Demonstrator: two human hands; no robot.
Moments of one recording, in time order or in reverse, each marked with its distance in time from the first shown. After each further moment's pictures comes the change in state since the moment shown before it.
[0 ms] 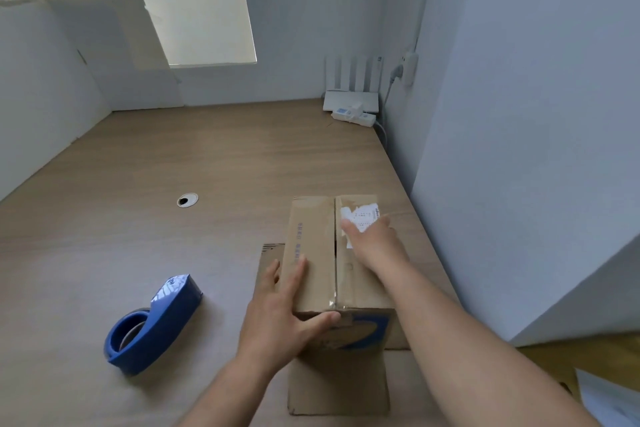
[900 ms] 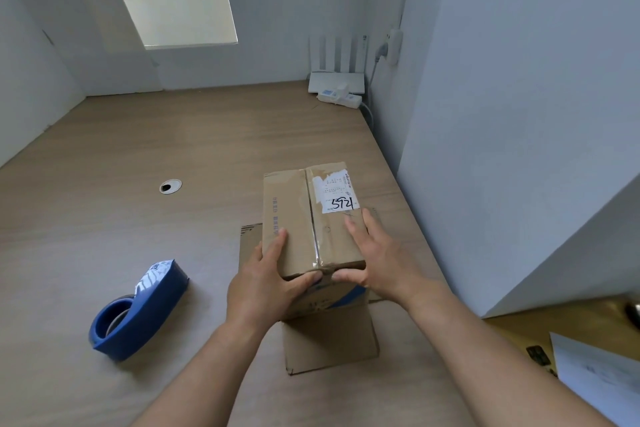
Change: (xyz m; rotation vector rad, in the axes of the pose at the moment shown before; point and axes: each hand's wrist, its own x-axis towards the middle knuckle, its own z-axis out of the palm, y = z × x) left_hand 0.017 0.007 0.003 0.117 0.087 -0.038; right_hand -0.033 0.063 -0.013 -0.456 -0.078 -0.618
